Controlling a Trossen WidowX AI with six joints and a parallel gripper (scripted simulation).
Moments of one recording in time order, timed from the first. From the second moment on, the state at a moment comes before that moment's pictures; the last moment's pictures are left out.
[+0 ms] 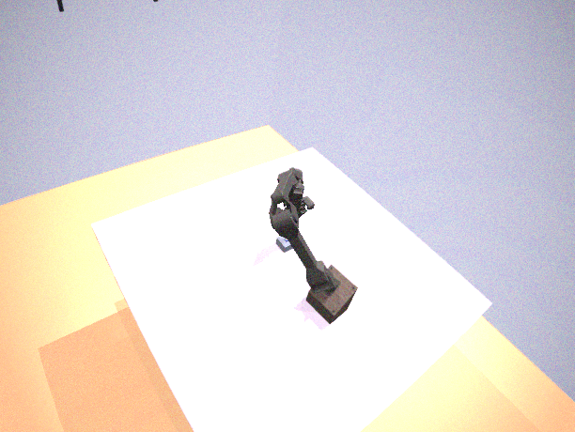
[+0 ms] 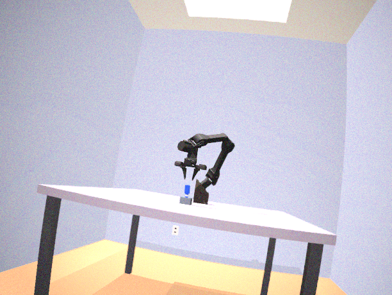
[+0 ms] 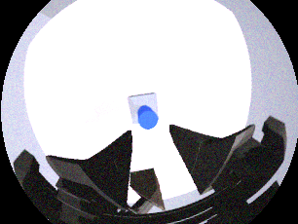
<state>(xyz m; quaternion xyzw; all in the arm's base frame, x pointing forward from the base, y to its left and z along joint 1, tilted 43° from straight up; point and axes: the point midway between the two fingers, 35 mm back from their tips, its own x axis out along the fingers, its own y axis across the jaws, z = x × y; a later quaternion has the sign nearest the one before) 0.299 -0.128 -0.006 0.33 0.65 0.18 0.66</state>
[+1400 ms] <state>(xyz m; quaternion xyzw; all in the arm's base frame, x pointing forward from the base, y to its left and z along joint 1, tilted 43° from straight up) 0.304 -0.105 -0.032 0.32 0.65 0.19 0.67</state>
